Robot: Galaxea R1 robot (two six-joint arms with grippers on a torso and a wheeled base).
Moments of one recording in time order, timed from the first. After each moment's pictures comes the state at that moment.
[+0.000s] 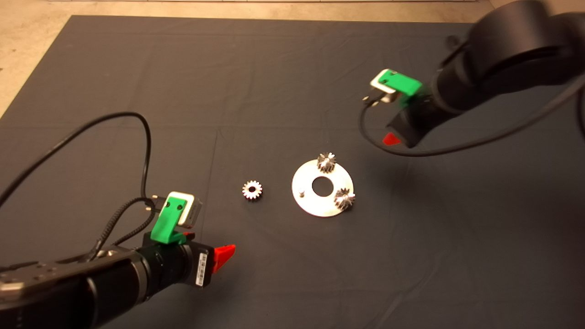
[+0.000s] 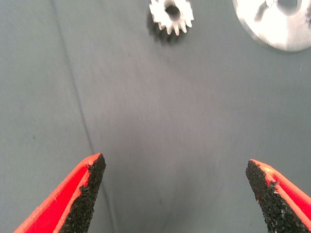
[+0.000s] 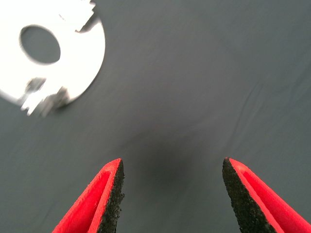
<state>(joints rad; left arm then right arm) -0.03 2.12 -0.28 1.15 1.46 -1.53 0.61 2.38 -0.74 -0.33 -1.53 0.93</state>
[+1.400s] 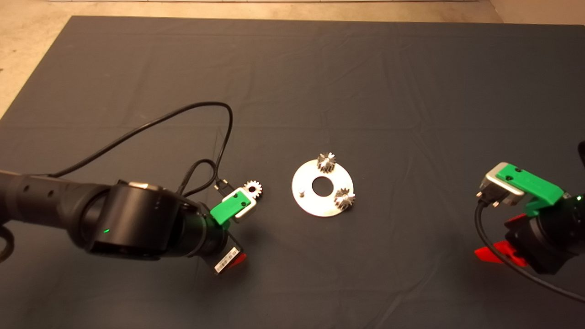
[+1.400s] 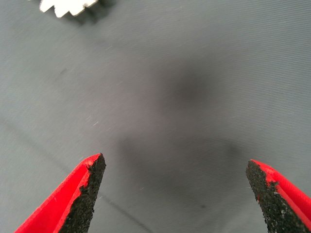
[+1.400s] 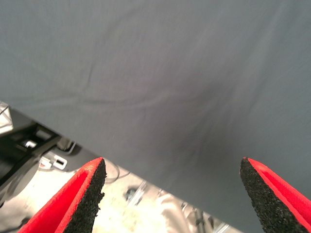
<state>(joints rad) -0.18 2.39 -0.58 0.67 1.53 -0.97 0.48 2.01 -0.35 -0.19 -1.53 1.15</state>
